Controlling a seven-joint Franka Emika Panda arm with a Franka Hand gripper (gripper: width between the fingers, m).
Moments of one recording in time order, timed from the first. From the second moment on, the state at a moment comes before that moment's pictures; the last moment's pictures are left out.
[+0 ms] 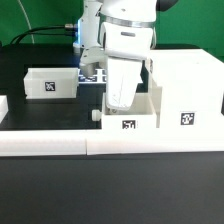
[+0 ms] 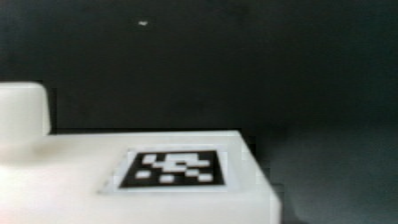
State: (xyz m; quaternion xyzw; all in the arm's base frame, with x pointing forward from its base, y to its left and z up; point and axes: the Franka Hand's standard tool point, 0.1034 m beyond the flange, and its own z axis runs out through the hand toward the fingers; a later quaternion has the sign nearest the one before) arm 0.545 -0.002 0.008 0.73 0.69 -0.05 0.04
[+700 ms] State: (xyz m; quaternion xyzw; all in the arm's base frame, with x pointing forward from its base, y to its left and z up) arm 0.546 0.004 0.009 0.72 0.69 -0.04 0.04
